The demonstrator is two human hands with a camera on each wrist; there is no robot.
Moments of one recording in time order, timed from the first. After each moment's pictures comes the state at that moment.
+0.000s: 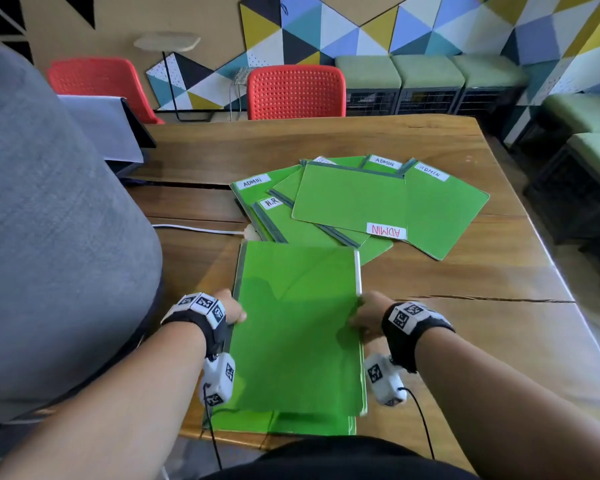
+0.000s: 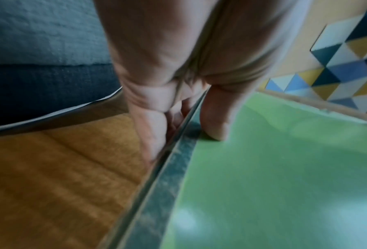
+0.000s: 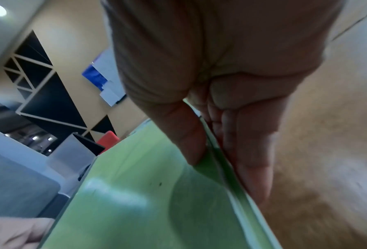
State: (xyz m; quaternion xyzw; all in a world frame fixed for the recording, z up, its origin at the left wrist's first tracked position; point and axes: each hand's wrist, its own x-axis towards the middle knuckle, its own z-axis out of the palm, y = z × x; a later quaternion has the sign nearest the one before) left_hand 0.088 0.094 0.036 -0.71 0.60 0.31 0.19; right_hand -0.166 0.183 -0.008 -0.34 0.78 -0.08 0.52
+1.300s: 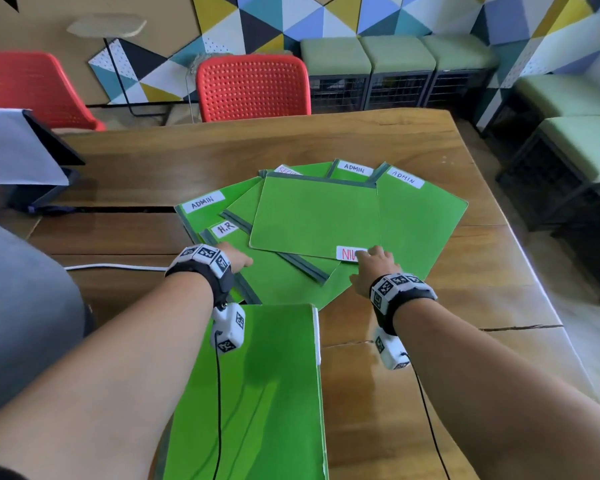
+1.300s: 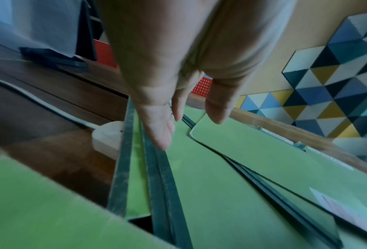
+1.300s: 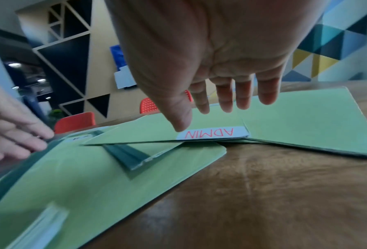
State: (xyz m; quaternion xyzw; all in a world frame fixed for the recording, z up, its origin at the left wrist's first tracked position) left_hand -0.050 -0.068 0.025 -0.69 0.62 0.36 0.13; right_hand -0.285 0.070 -0.014 -0.49 0.85 0.06 0.20
